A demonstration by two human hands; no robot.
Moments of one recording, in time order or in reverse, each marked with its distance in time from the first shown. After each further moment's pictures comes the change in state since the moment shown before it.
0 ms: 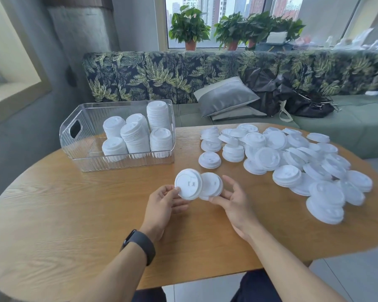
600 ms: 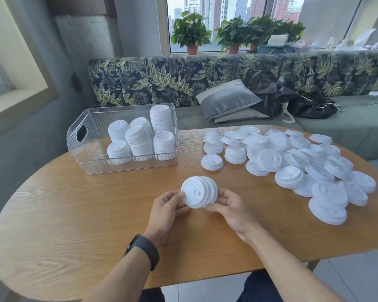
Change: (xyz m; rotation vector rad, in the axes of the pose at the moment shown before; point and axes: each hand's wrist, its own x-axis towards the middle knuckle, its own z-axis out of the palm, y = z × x) left_hand -0.002 -0.011 -0.004 0.046 -0.002 0.014; right_hand -0.013 -0.007 0.003 -0.131 -0.175 0.022
